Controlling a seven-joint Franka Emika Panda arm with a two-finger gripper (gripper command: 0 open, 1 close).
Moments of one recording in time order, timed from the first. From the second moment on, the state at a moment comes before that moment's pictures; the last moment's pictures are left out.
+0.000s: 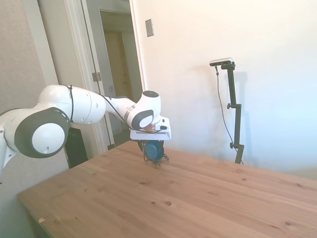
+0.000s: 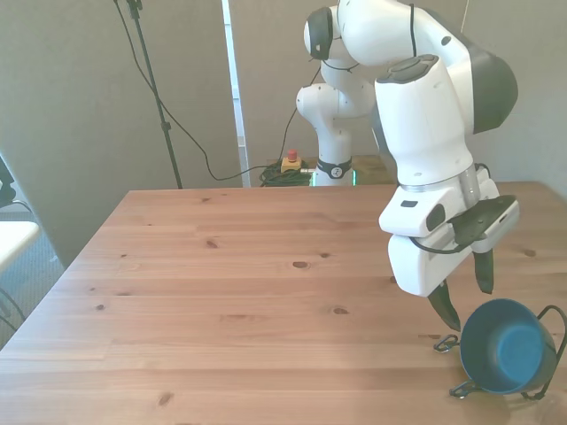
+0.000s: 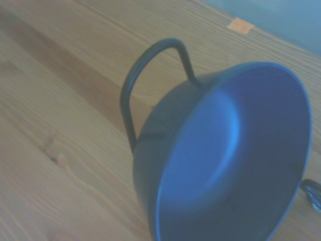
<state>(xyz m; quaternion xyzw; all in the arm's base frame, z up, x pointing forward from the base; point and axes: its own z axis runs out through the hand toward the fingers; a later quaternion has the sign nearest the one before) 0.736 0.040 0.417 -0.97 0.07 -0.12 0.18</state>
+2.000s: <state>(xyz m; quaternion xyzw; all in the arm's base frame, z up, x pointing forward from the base) 0.747 0.070 0.403 -0.97 0.02 -0.11 0.21</state>
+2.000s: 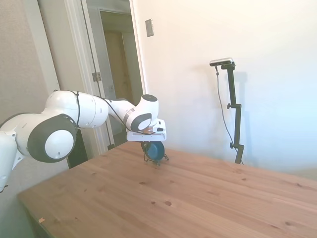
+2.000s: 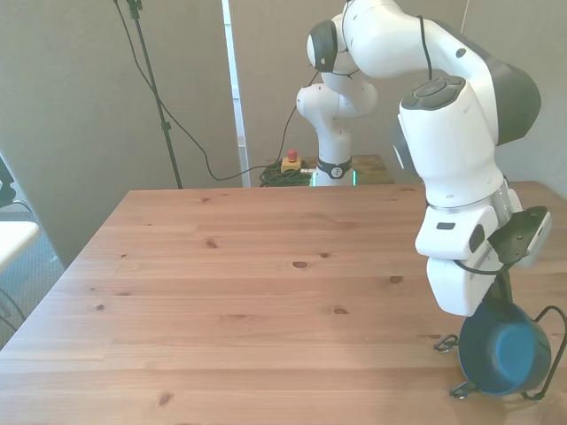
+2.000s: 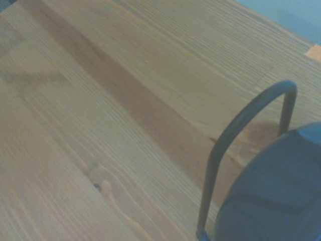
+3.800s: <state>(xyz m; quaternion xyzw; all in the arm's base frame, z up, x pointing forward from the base) 0.493 0.097 0.373 -1.00 -0.05 -0.08 0.02</state>
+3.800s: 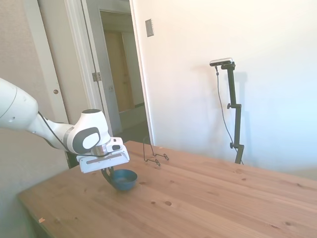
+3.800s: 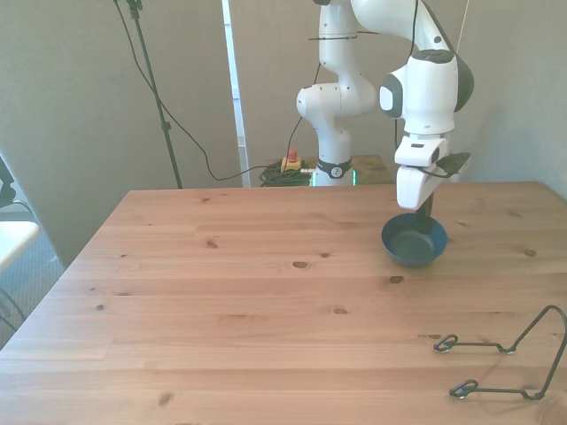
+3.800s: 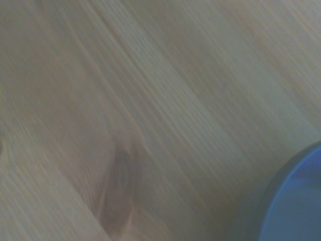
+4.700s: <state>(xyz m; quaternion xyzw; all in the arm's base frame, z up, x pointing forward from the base) 0.492 0.072 0.363 -1.00 -0.02 -0.07 -0.02</state>
